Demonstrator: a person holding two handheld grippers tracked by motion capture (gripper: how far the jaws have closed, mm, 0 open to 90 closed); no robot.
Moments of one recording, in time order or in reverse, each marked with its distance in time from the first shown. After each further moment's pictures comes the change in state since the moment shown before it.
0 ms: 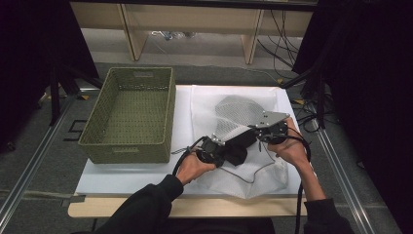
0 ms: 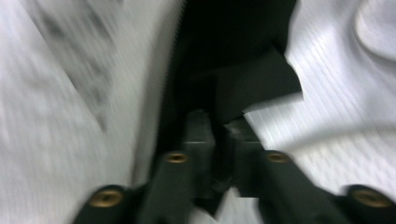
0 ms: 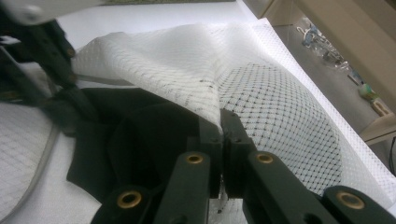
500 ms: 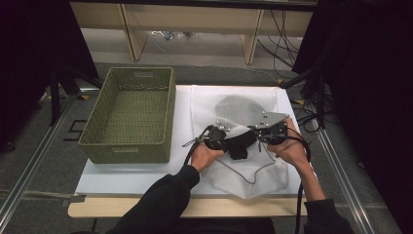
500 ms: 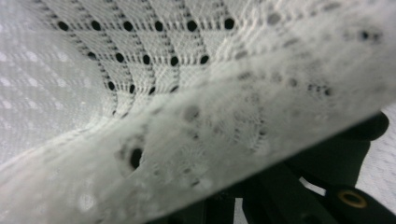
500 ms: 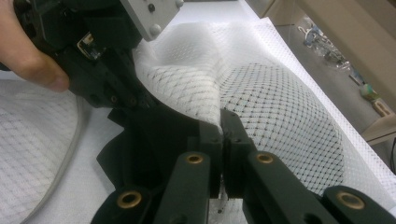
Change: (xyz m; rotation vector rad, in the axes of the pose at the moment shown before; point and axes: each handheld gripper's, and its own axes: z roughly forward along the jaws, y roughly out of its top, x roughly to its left) left arm 0.014 0.026 0.025 -0.089 0.093 -0.096; right arm 0.001 0.000 0.001 -0.001 0.014 -0.014
